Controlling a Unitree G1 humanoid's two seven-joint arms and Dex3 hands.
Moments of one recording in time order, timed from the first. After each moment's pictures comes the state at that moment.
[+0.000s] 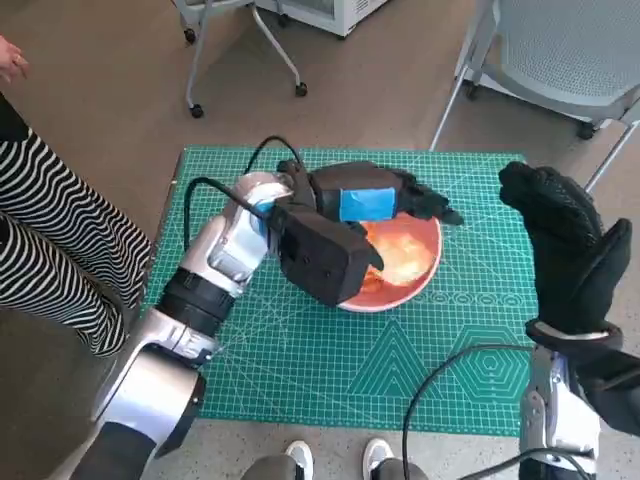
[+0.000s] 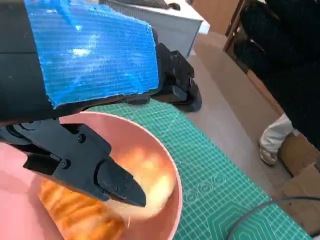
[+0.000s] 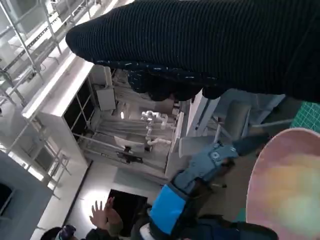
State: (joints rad) left arm -1.06 0.22 -0.37 0.72 0.32 -0.42 -0.64; right arm -0.26 -0.18 -0.19 -0.01 0.30 -0.37 0.28
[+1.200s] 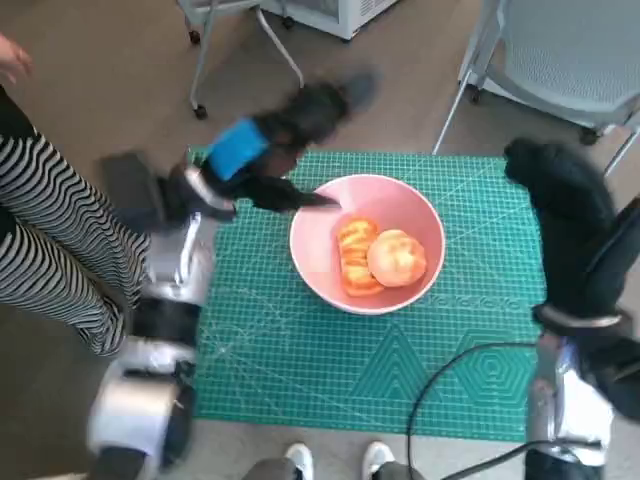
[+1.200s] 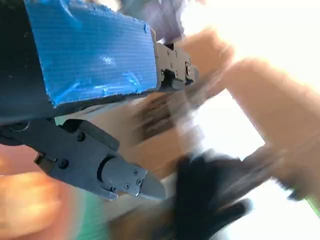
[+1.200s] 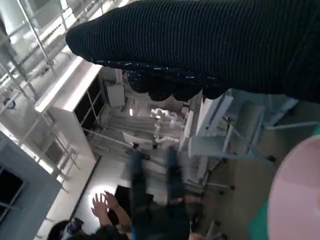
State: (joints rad) left arm -0.81 0.08 0.14 0.47 -0.42 -0.26 -0.65; right arm -0.39 -0.22 -0.20 -0.09 0.28 -0.25 0.23
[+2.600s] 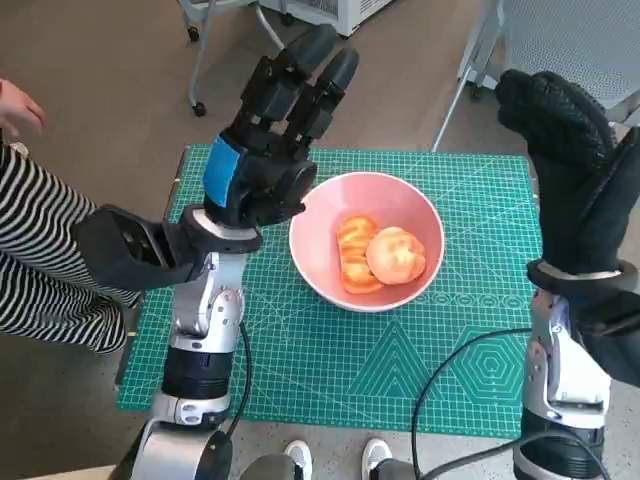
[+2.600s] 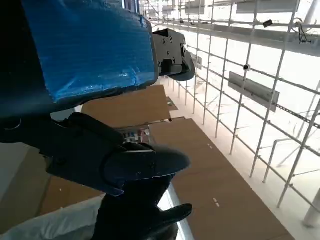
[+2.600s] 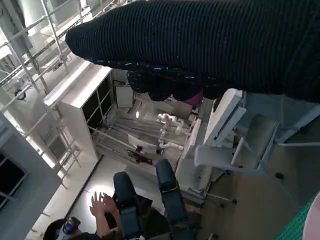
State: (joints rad) left arm -0.69 0.00 0.11 0.25 -0.43 -0.22 -0.54; right arm -0.50 -0.22 -0.16 -0.07 0.19 -0.21 0.18
